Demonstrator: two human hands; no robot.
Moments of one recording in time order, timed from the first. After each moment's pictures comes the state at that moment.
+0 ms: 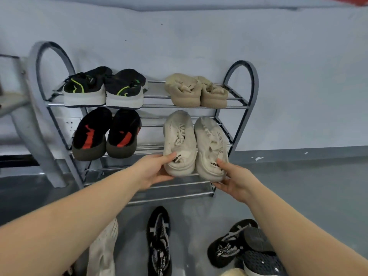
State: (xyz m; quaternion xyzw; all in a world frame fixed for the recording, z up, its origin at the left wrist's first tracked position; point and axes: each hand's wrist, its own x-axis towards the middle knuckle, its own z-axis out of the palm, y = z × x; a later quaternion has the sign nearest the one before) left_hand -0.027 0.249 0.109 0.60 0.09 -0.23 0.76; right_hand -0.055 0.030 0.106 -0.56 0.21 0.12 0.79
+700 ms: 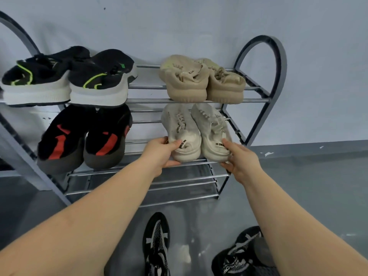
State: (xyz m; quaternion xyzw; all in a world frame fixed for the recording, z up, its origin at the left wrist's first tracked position) left_hand 0.069 0.215 0.085 0.62 0.14 -0.14 0.76; right_hand 0.056 0.017 0.076 -0.58 0.27 -0.01 0.77
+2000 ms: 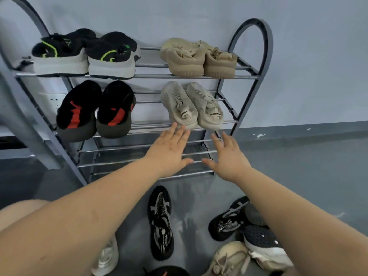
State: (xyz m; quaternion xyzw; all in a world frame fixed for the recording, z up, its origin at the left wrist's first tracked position) left_hand -0.019 0.223 0.075 0.96 -0.26 -0.04 0.00; right_hand -0.042 0.036 0.066 -0.99 -0.01 0.06 0.10
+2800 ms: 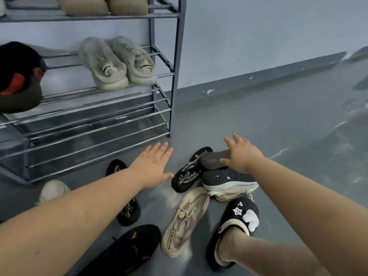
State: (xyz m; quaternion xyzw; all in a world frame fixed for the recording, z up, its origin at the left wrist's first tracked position) left_hand -0.099 0.136 -0.023 0.90 -0.39 -0.18 -0.07; right_hand -0.171 -0.116 0.007 -0.96 0.16 0.22 -0.02
